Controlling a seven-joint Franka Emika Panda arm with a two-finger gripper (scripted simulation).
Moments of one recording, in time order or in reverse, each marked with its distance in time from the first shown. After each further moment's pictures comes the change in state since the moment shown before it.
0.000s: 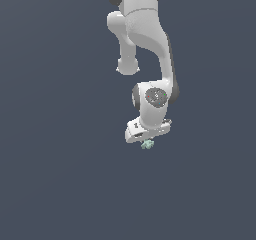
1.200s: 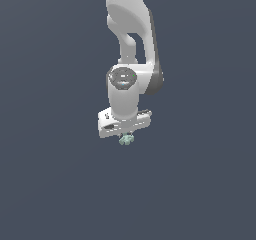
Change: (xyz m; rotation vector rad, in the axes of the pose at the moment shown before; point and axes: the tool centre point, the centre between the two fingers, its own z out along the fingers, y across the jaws) arm -0.012 0.100 -0.082 0.000 0.001 0.001
